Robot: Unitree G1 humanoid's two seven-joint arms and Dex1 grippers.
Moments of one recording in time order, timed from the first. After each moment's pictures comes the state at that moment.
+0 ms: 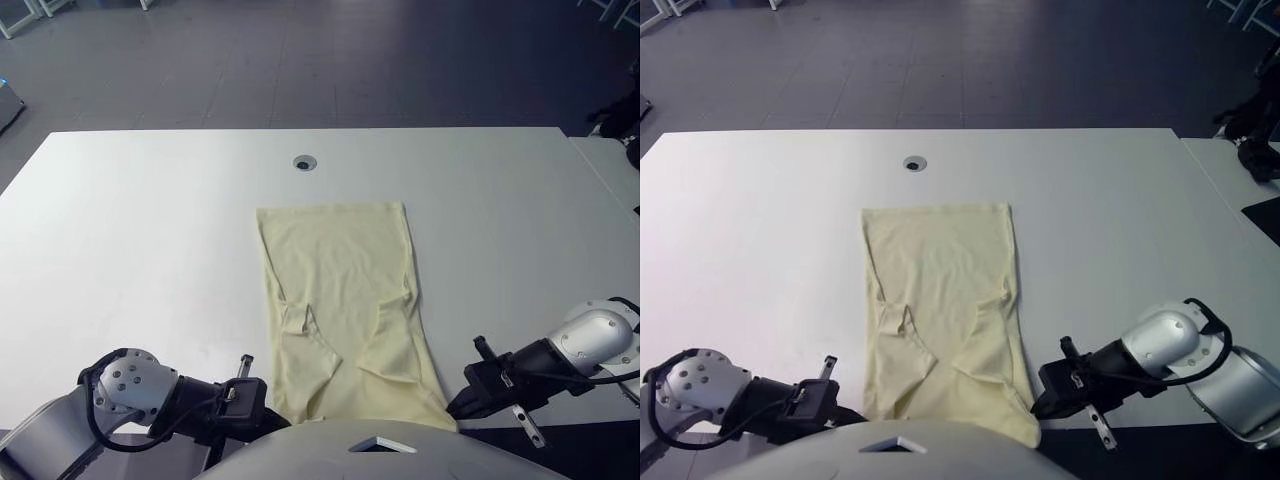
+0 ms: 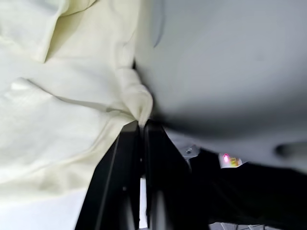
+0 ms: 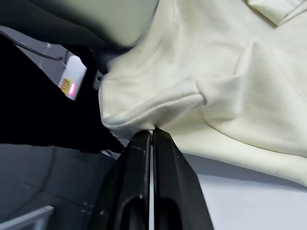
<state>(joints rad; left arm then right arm) 0.47 1.10 -0.13 -0.83 -0.50 0.46 -1.15 0.27 -1.28 0.13 -0.67 0.37 0.36 1.42</state>
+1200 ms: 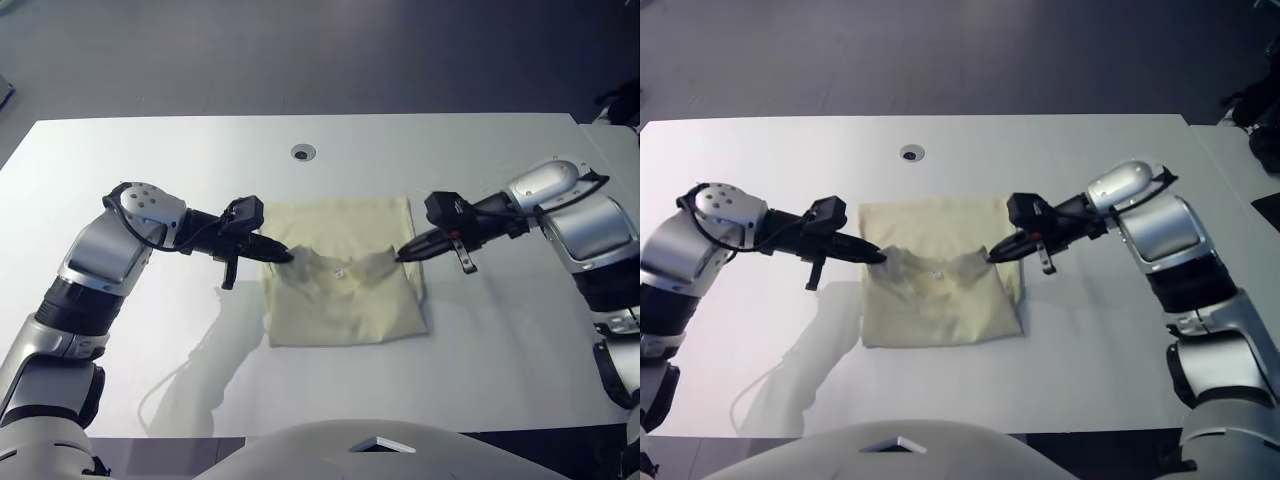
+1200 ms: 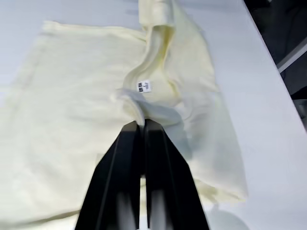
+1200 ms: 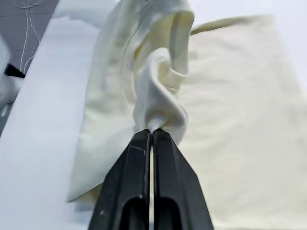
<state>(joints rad) -0.53 0.81 -0.30 0.01 -0.36 0.48 -1.34 -0.70 -0.79 0.37 0.11 0.24 0.46 1.53</state>
